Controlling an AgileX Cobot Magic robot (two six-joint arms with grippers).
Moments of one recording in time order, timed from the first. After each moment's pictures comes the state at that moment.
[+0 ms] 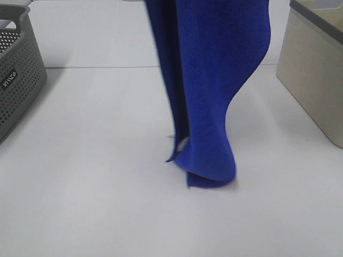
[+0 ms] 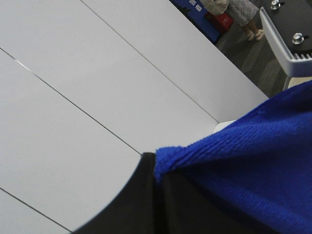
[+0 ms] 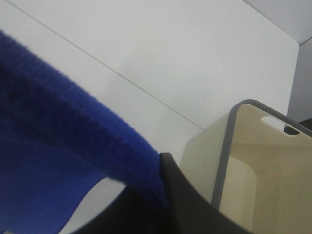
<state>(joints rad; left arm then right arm) -0.67 1.53 -1.80 0.05 0.29 0.76 0.43 1.59 -1.89 -0.23 1.09 -0.18</state>
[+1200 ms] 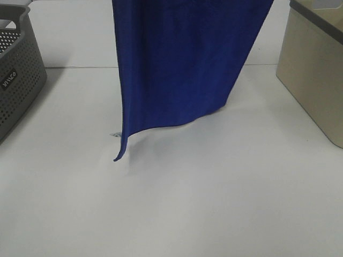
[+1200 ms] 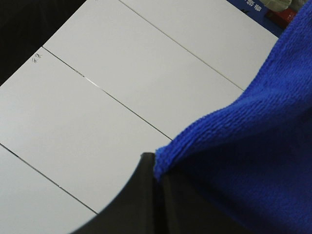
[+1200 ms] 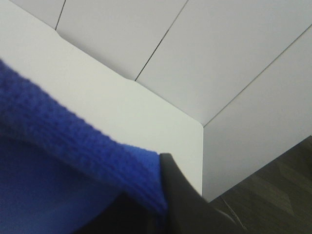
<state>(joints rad) -0.57 1.62 -1.80 0.17 0.01 0.76 0.43 1.59 -2.00 -0.45 0.82 -0.12</state>
